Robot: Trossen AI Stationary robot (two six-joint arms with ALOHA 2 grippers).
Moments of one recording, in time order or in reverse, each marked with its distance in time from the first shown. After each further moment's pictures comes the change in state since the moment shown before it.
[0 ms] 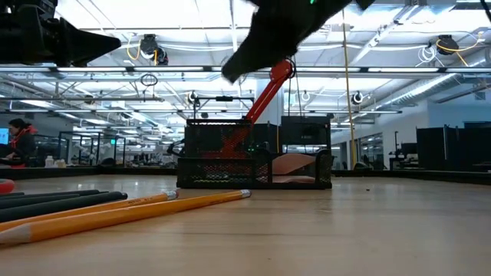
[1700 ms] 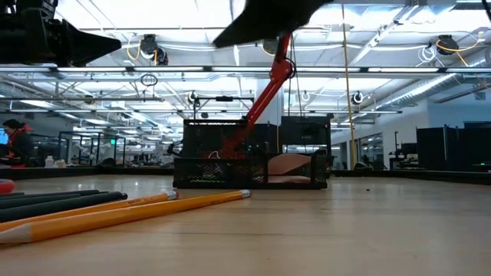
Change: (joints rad) left arm 0.000 0.000 0.000 0.006 -0.031 0.026; right arm 0.099 -0.004 0.000 0.118 0.191 -0.240
